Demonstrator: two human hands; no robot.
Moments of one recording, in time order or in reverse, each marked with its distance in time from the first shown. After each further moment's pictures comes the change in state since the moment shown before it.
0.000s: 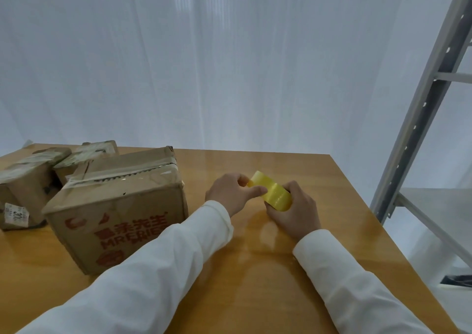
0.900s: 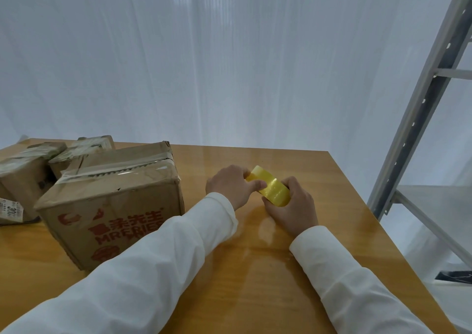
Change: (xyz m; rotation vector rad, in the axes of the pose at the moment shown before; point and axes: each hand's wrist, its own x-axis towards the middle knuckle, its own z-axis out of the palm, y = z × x) left_hand -0.006 0.022 -0.004 0.244 -0.015 0.049; right_hand 0.000 0.004 0.002 0.042 0.001 0.021
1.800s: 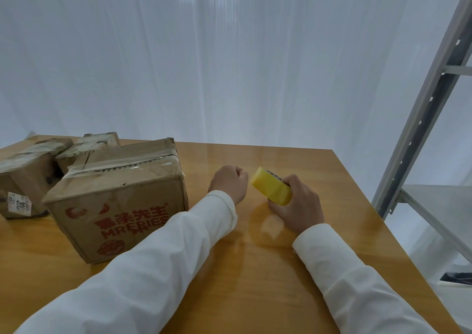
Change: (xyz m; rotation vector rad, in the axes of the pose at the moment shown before) left_hand 0.008 -0.011 0.011 -0.261 0.106 -0.141; right_hand 0.003 0.002 -0.001 -0.217 0.029 -0.157
